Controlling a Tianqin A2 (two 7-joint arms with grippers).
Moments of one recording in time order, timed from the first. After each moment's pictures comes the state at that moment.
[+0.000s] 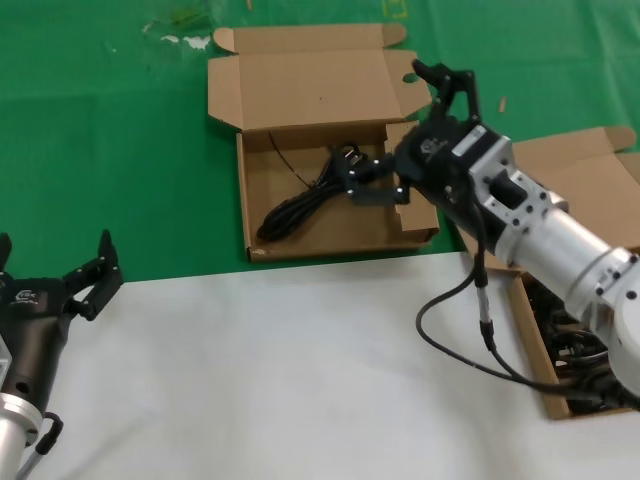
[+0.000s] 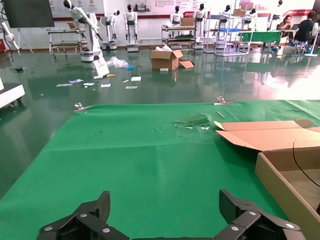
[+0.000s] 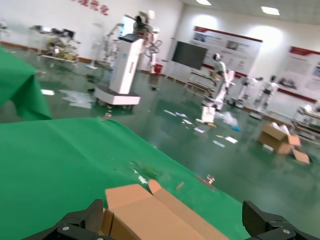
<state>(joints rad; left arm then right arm) 0.00 -0.30 1.60 -1.60 -1.80 0.00 0.00 0.43 0.35 -1.81 1.48 1.55 -0.39 -0.04</state>
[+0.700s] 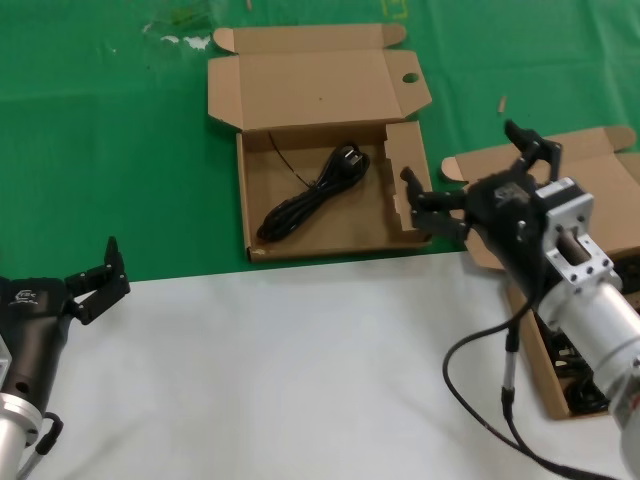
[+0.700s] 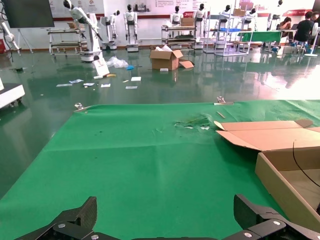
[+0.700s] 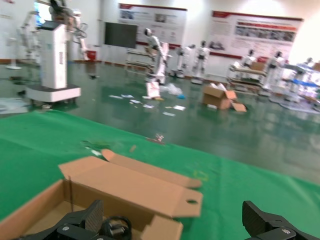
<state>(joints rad) 0.00 -0.30 1.60 -1.60 -1.80 0.00 0.00 0.20 0.33 -1.70 1.54 1.68 -0.18 -0.02</state>
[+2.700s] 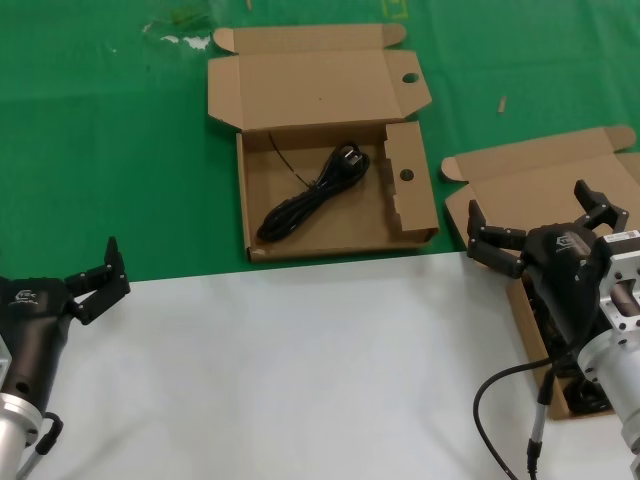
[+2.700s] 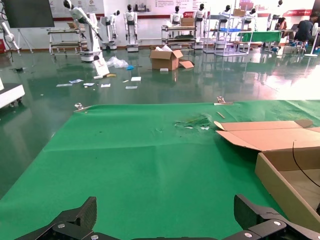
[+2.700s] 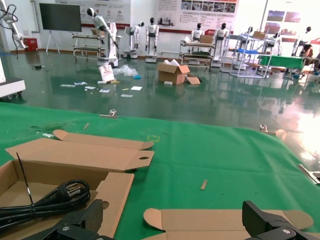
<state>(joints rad) 0.00 -0.30 1.60 -1.60 -1.80 0.00 0.00 0.03 0.30 -1.61 1.59 1.78 -0.02 0.00</state>
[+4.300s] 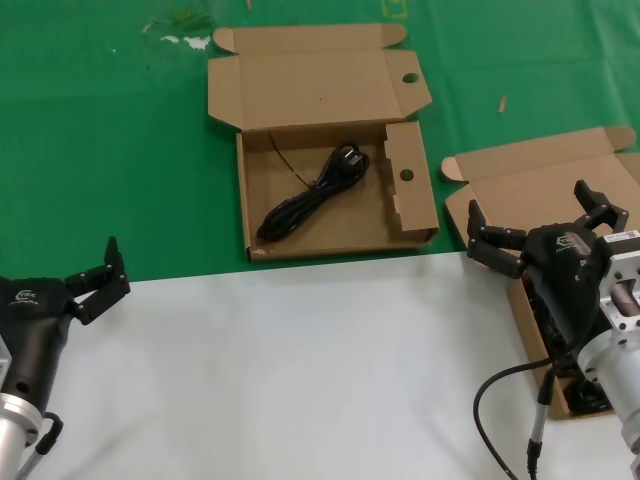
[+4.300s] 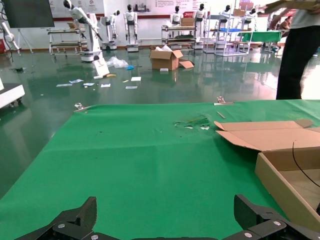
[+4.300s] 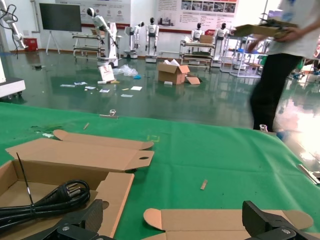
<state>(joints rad) 0.00 -0.30 1.60 -1.60 -1.80 0.00 0.00 0.03 0.30 -1.61 1.59 1.78 -0.02 0.00</state>
